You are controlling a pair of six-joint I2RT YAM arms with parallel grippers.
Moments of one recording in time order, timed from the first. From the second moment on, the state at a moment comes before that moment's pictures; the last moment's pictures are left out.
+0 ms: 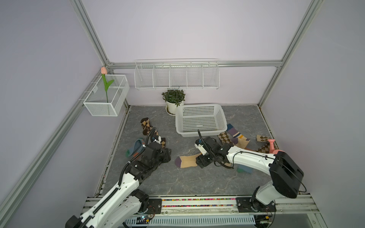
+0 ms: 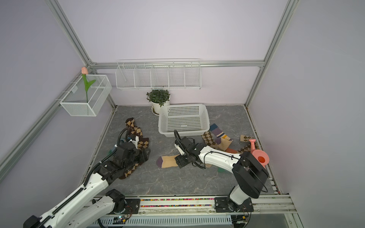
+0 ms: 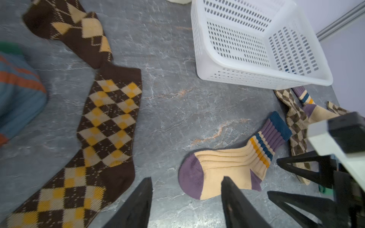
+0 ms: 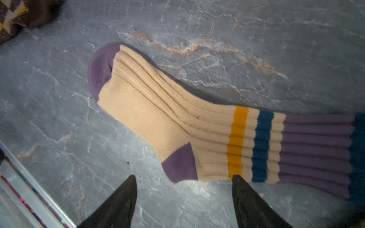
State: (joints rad) left arm -0.57 0.77 0.58 -0.49 -0.11 -0.58; right arm 0.88 1.62 0.99 -0.49 -0.06 0.27
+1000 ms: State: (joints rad) left arm -0.57 0.74 0.49 -0.41 -0.01 -0.61; right arm 0.90 1.92 1.21 -0.41 0.07 0.59
